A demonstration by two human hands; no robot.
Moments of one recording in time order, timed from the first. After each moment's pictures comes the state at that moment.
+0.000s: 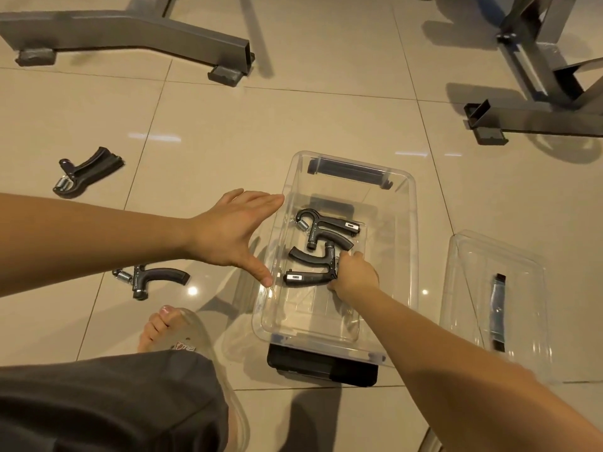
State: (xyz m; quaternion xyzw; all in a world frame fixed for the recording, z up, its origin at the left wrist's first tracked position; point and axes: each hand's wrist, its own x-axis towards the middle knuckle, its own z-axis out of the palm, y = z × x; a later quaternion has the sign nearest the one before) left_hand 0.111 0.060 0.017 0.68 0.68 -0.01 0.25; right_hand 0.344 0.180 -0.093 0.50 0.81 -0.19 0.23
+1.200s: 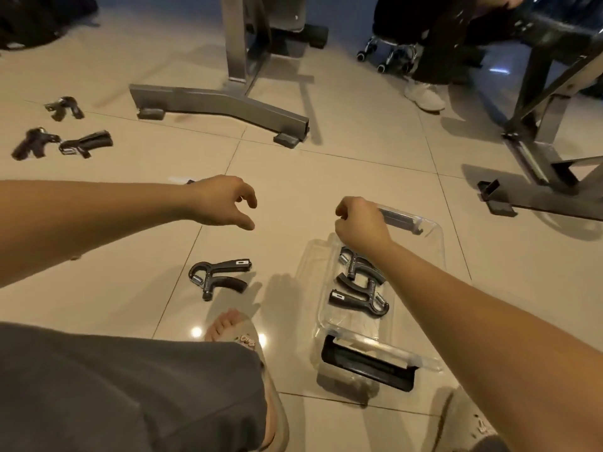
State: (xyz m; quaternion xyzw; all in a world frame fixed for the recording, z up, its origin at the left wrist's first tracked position) left_hand 0.031 -0.044 0.123 0.52 0.82 0.05 0.21; right_hand 0.238 0.138 0.080 0.40 0.89 -0.21 -0.06
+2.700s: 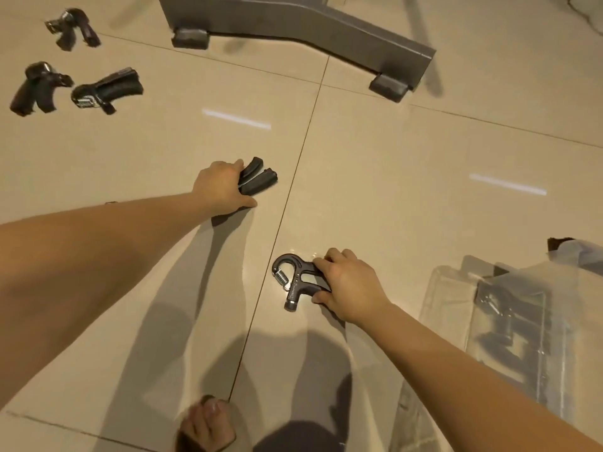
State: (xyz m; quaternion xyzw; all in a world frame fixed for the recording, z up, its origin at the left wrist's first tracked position) left_hand -0.275 -0.050 -0.124 0.38 0.91 0.04 0.16; right_hand 0.017 0.057 -0.126 0.16 0.96 -0.12 0.17
